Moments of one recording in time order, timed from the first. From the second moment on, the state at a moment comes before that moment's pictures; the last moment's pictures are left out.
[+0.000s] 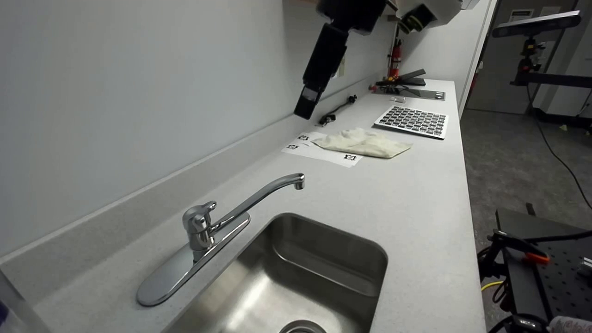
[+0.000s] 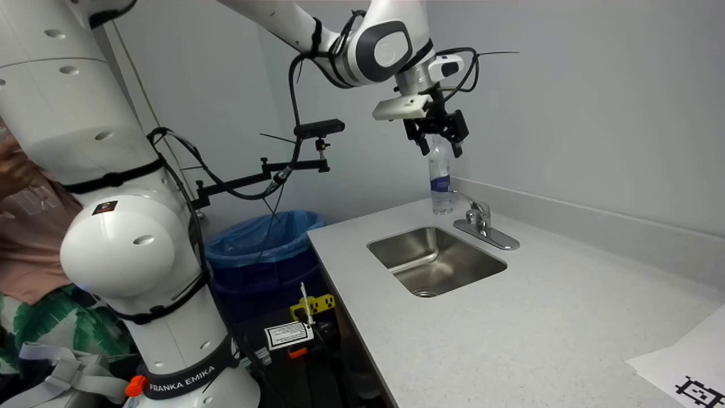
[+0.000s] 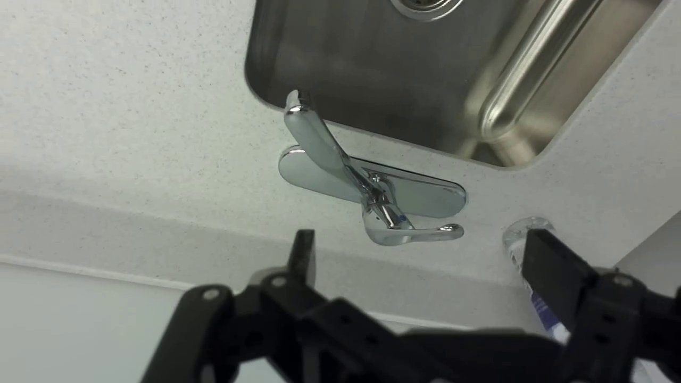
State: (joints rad) arm 0.17 -0.12 0.11 -2.24 0.12 2.50 -0.16
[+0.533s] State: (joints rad) arm 0.17 -0.19 0.09 -2.29 0.17 2.49 -0.24
